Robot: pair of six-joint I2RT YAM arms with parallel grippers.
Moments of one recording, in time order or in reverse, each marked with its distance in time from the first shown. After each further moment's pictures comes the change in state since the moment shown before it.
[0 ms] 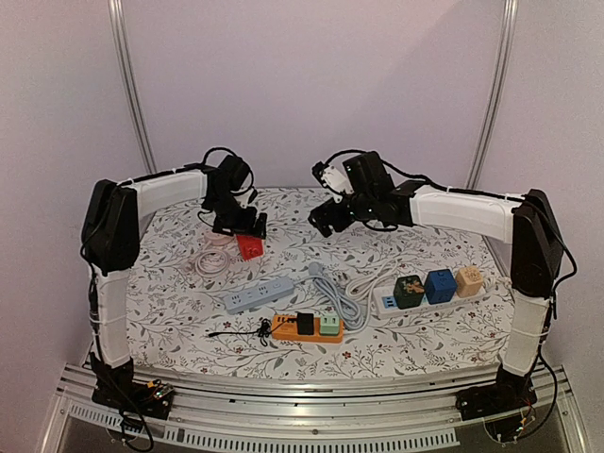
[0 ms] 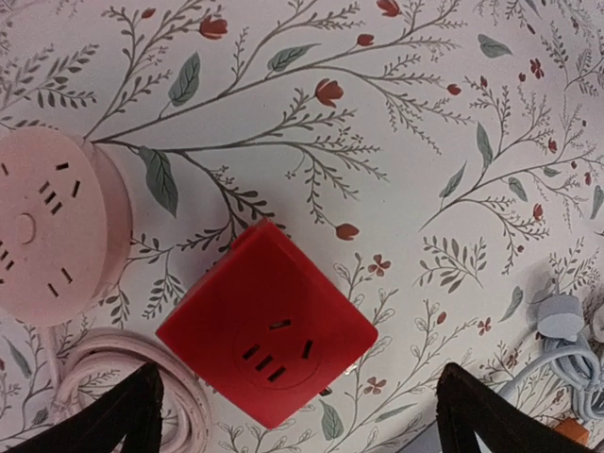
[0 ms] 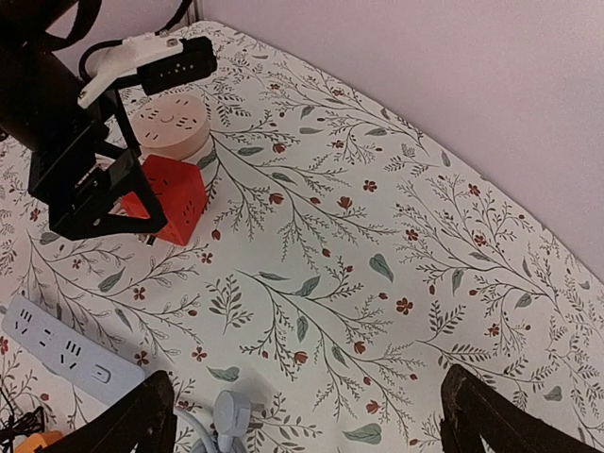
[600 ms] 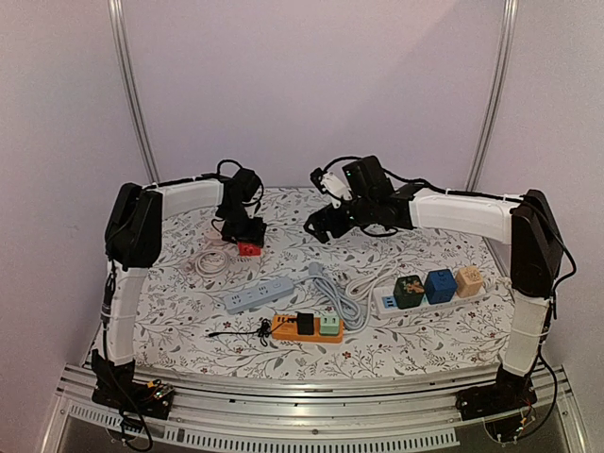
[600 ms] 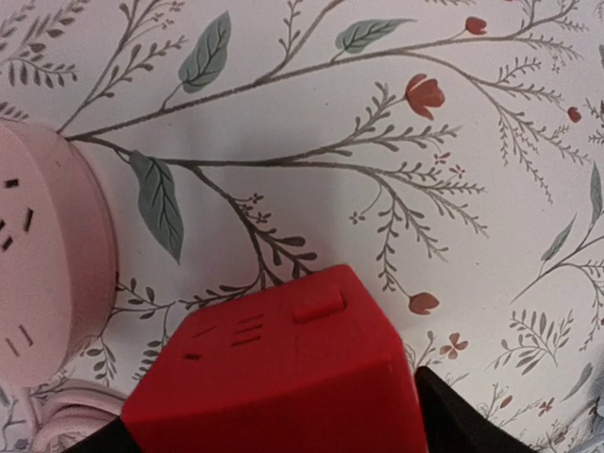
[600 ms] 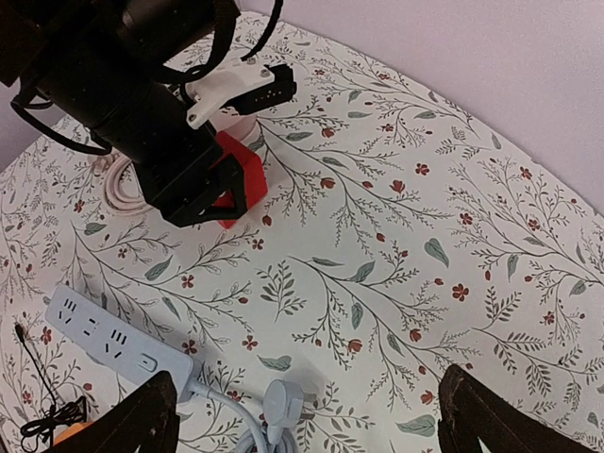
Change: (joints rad) left arm -0.026 0.195 0.125 -0.020 -0.108 -0.068; right arm 0.000 0.000 -0.026 0.000 -0.130 0.084
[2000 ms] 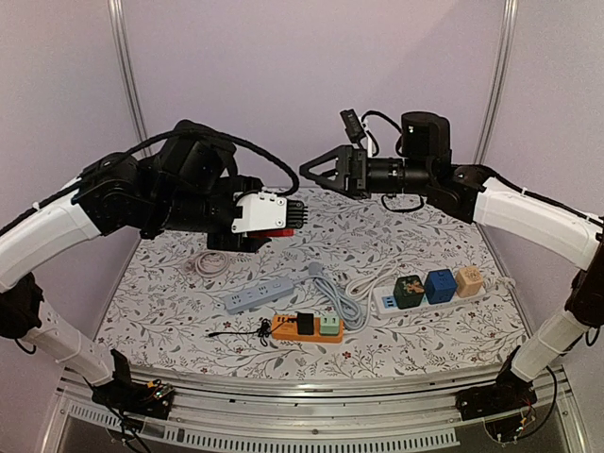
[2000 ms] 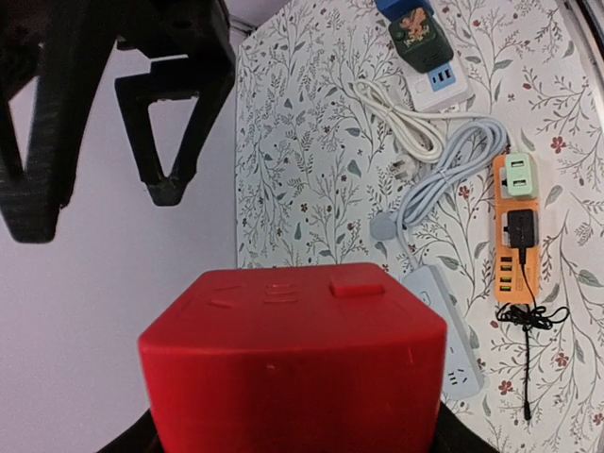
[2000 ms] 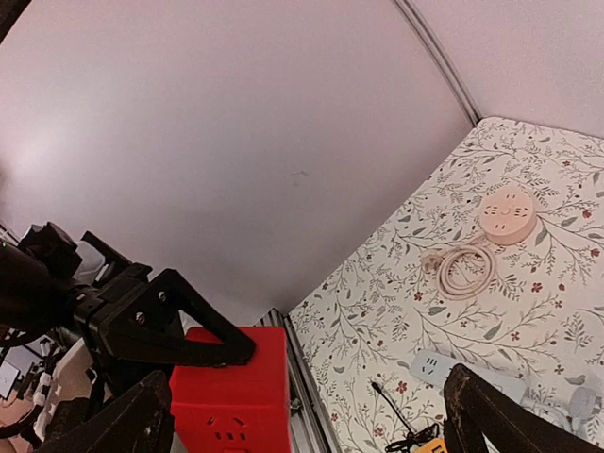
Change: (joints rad) left arm -0.651 -0.930 -0.295 -0.077 -0.247 1.108; right arm 0.002 -0.370 -0.098 0.200 -0.516 0.634
